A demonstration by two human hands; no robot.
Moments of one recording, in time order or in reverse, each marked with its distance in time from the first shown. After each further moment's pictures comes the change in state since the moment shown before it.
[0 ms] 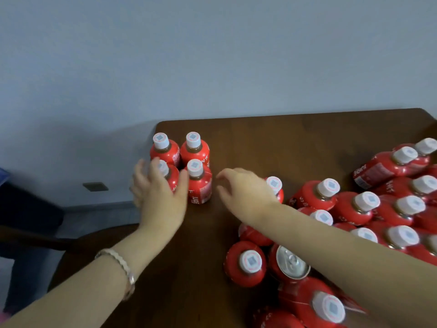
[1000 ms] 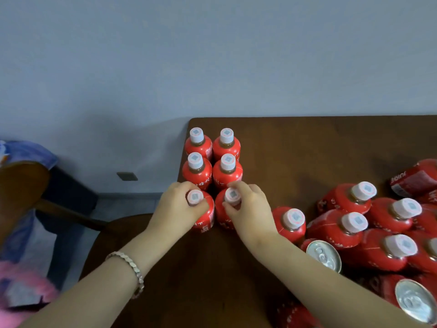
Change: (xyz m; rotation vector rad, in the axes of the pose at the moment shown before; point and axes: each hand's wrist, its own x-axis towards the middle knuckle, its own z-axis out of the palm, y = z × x) left_hand -0.009 -0.046 -0.031 -0.092 -0.321 0.097; right_hand -0.028 -0.040 0.050 0.426 0.081 0.094
